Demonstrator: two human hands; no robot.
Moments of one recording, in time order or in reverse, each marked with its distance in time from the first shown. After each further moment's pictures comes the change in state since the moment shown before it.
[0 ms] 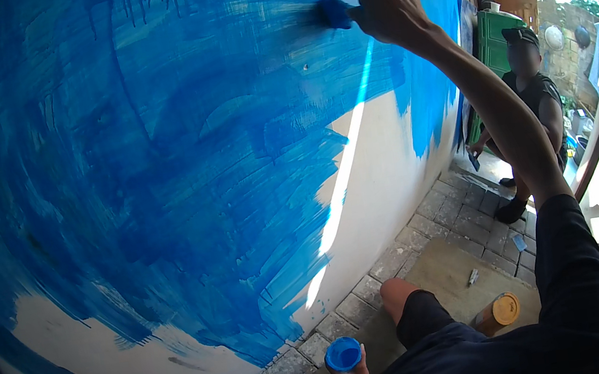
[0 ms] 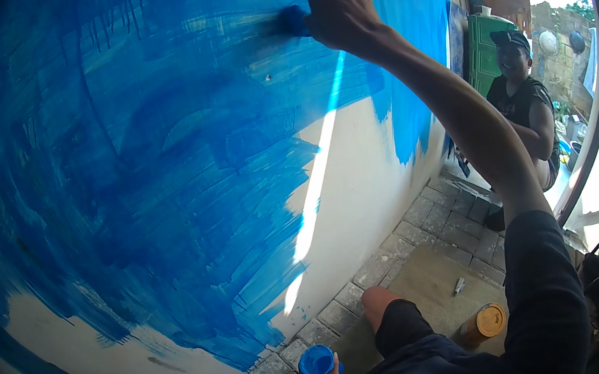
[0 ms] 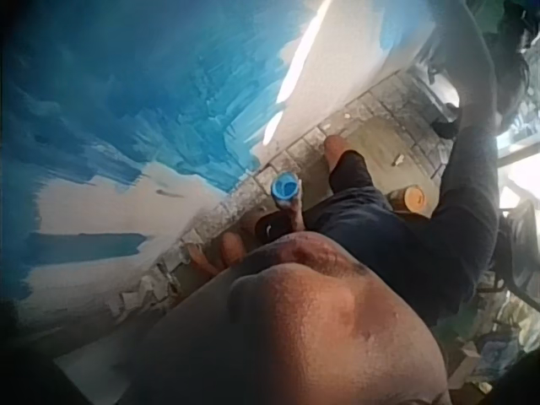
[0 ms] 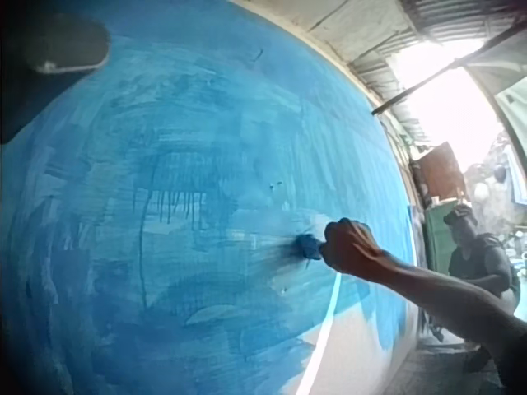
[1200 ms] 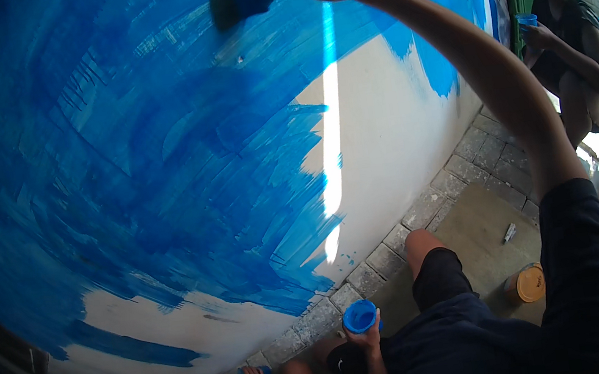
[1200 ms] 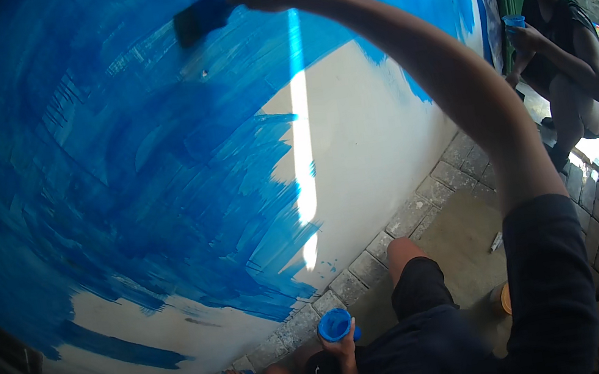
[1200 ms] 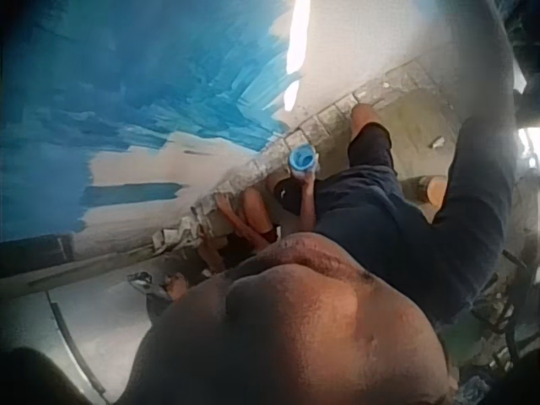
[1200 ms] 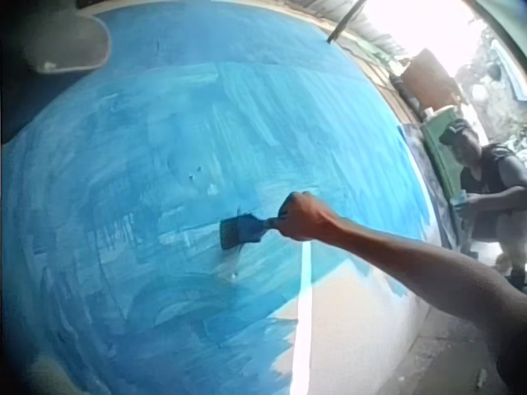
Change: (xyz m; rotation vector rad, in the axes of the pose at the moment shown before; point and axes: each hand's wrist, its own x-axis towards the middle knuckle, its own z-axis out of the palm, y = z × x) left_hand -0.020 0.044 0.004 0.221 -0.031 0.069; right_hand -0.010 0.074 0.063 0.778 -0.258 0.263
